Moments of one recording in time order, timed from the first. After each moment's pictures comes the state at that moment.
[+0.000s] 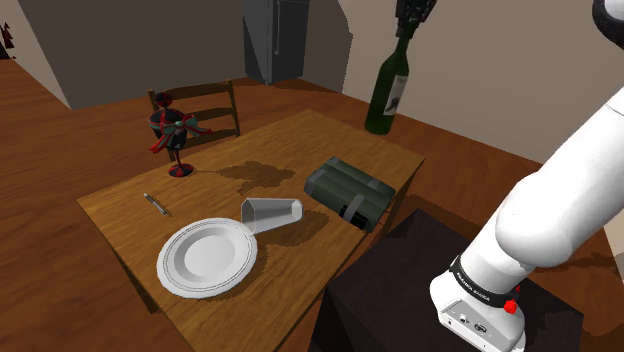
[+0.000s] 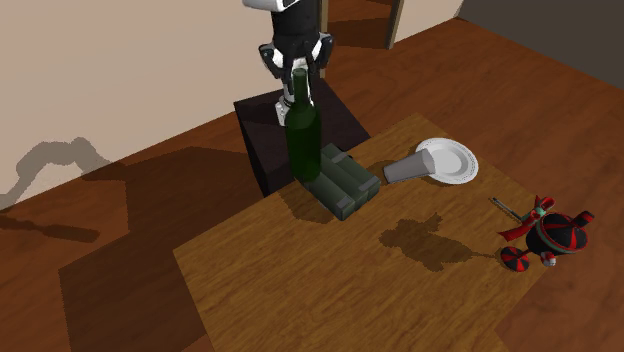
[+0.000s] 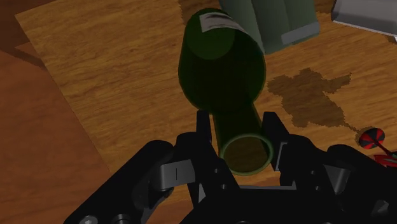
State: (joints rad) arm 0.03 -0.11 -0.37 -1.48 0.01 1.42 -0.21
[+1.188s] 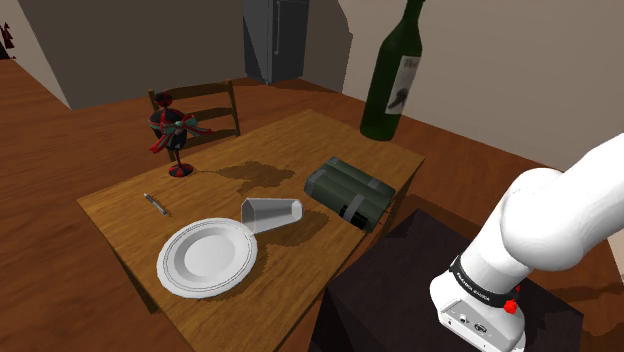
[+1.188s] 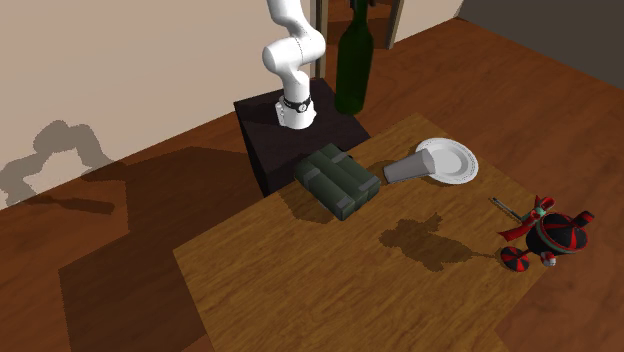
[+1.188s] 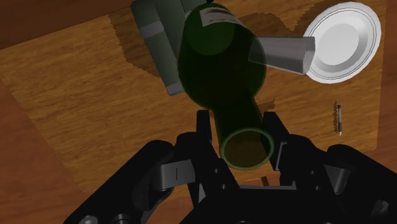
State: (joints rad) arm 0.14 -0.38 -0.07 -1.51 0.00 1.19 0.21
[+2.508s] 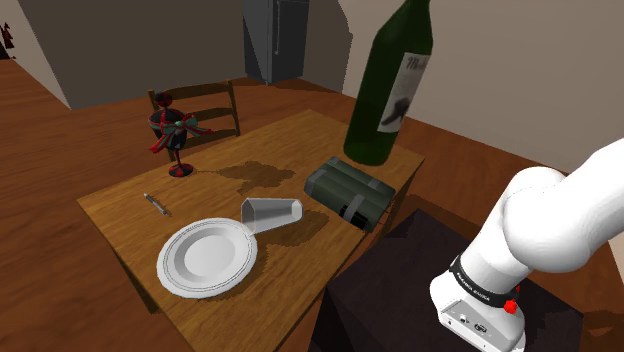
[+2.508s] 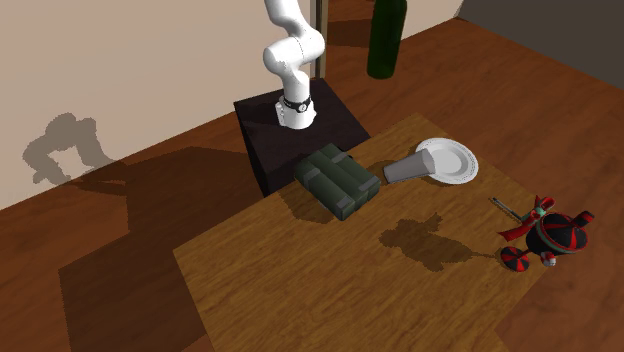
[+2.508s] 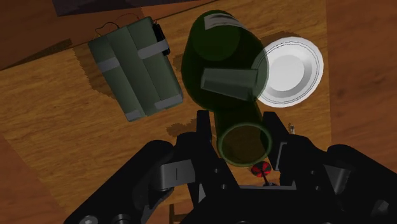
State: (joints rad) arm 0.22 -0.44 0.18 -1.45 0.09 1.08 0.56
